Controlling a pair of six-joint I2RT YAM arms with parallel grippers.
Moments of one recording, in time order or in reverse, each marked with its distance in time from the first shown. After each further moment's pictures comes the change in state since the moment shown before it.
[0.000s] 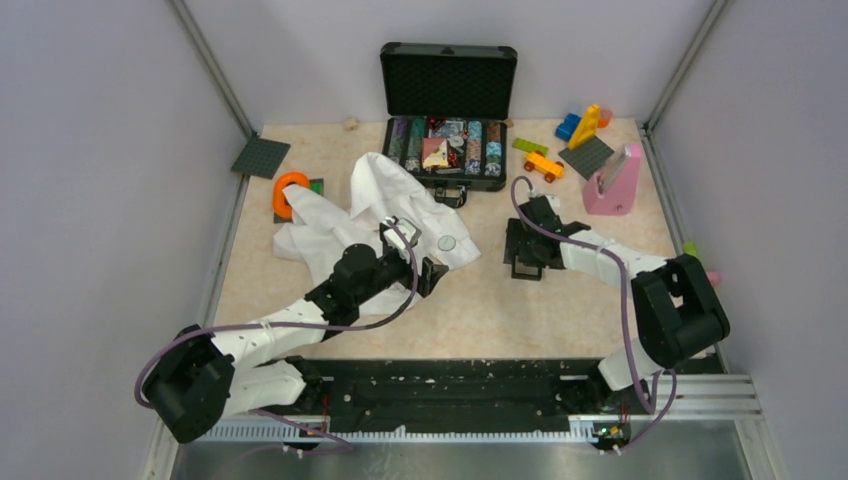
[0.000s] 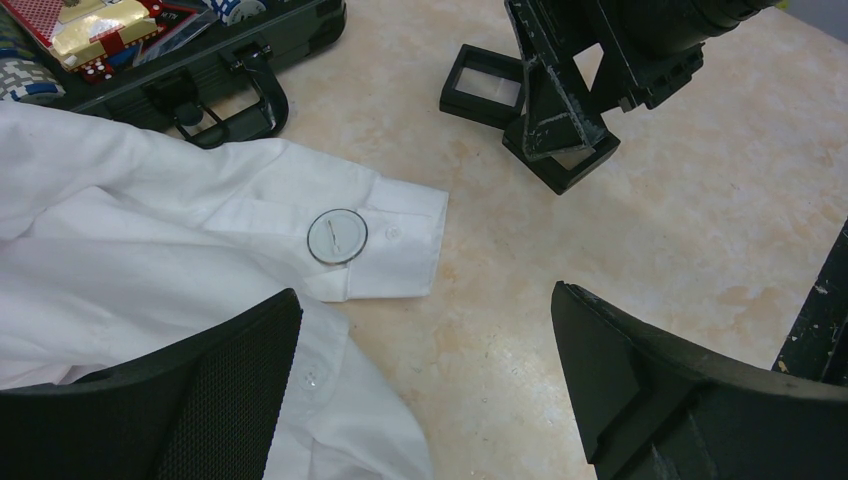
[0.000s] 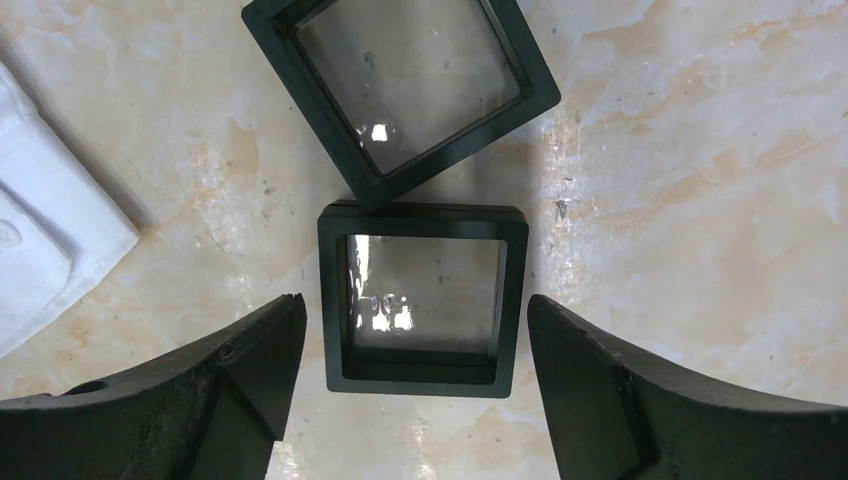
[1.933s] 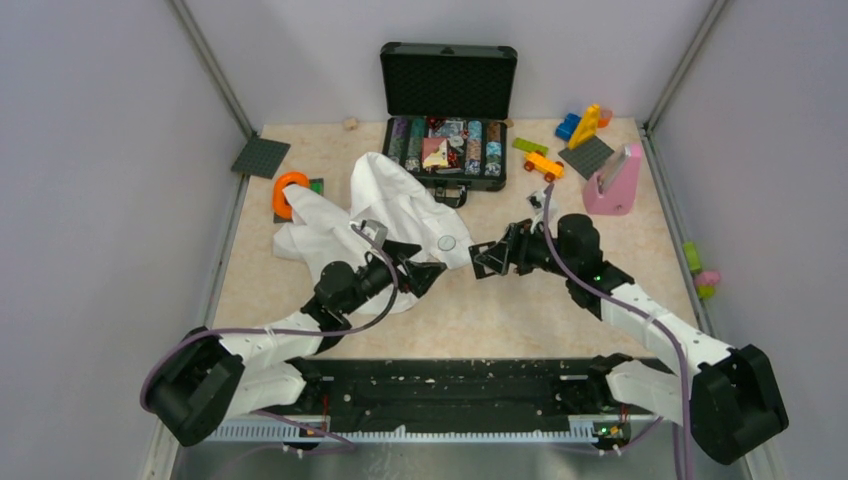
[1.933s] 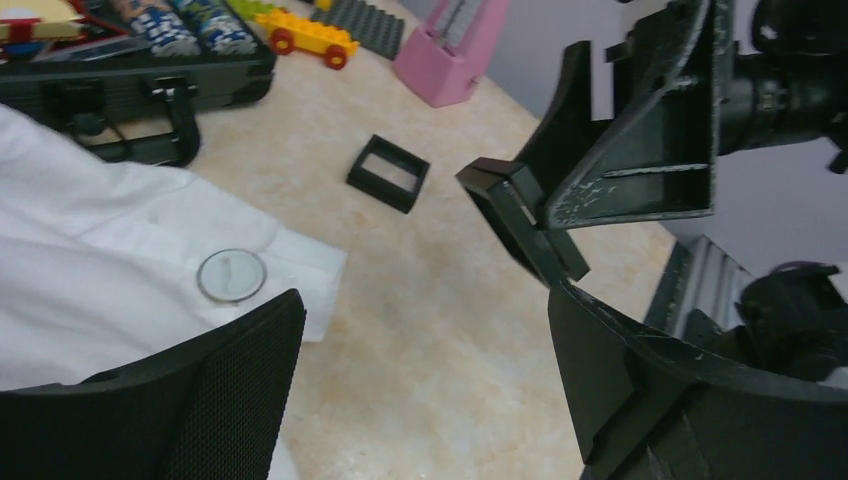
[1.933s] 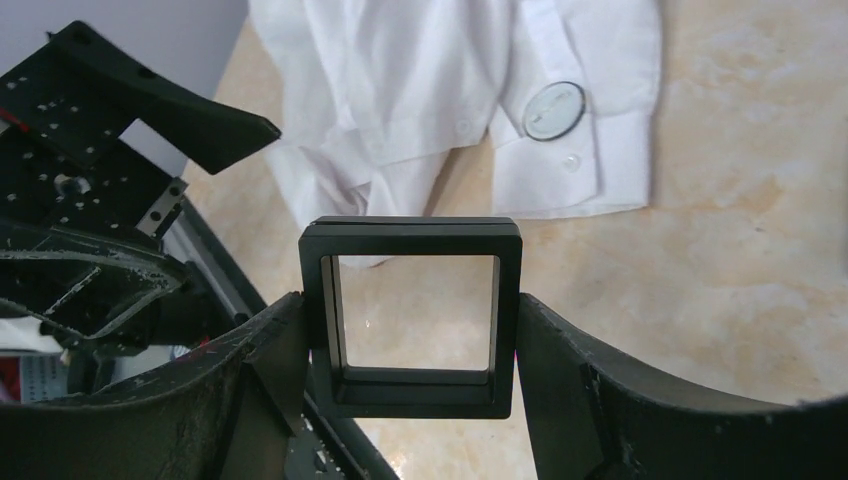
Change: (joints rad) left arm 0.060 -0.009 -0.182 0.403 0.060 -0.373; right arm 0.000 -0.464 -0.289 0.470 -0.653 0.026
